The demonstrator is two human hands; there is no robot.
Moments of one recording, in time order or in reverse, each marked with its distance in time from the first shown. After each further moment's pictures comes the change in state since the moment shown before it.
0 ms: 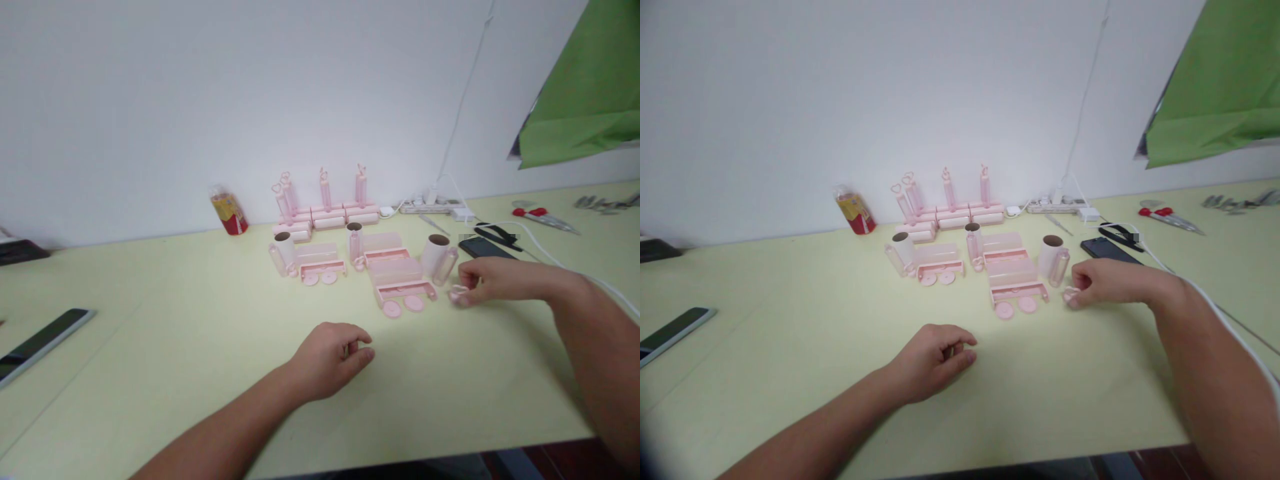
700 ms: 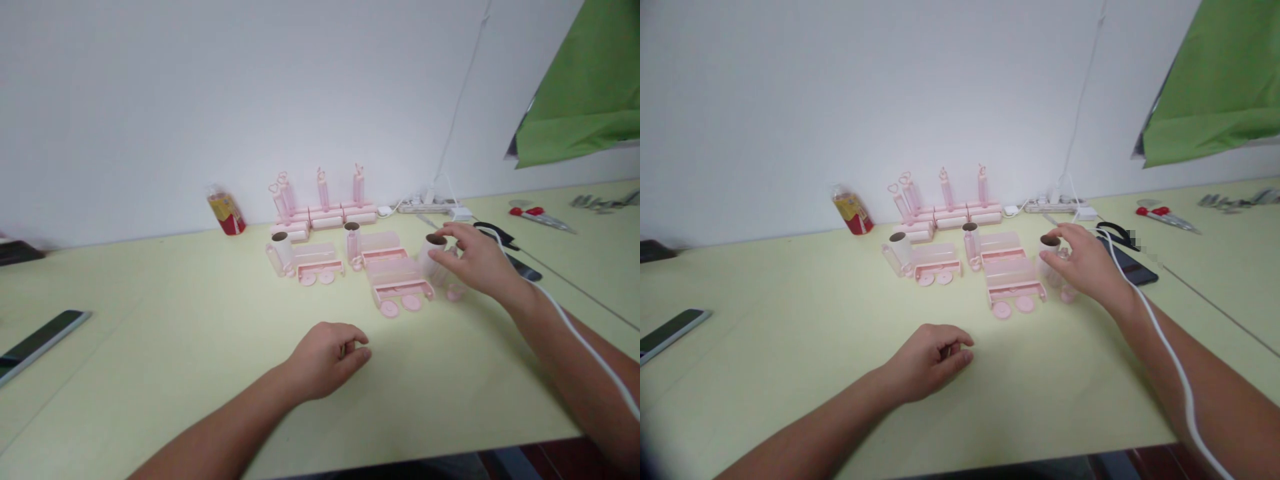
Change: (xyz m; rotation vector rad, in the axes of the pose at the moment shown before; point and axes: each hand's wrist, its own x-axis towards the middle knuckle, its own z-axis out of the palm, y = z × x) left_hand 0.001 0.001 -0.001 0.020 -0.011 -0.006; right_hand 0.019 -0.045 0.015 -0.009 0.736 -0.189
